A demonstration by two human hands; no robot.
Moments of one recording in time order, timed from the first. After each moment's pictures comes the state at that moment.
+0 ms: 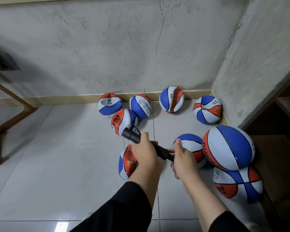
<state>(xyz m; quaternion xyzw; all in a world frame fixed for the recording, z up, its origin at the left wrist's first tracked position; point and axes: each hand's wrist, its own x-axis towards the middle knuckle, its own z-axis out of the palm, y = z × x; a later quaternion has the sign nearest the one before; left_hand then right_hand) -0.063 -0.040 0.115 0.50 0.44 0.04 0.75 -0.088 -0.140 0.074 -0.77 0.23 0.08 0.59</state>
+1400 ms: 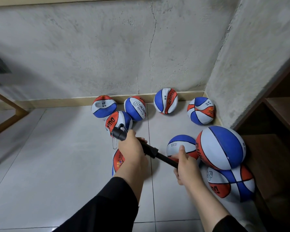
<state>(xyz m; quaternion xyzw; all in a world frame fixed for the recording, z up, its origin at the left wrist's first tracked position) -0.048 -0.025 0.125 0.46 0.44 0.06 0.77 -0.099 -0.163 0.075 -0.72 0.31 0.11 0.61</state>
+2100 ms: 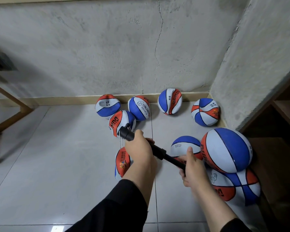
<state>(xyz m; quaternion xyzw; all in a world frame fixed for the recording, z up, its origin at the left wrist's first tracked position) -0.051 -0.032 0.129 0.46 0.45 0.08 0.76 -0.099 -0.167 0.079 -0.69 0.34 0.11 0.63</state>
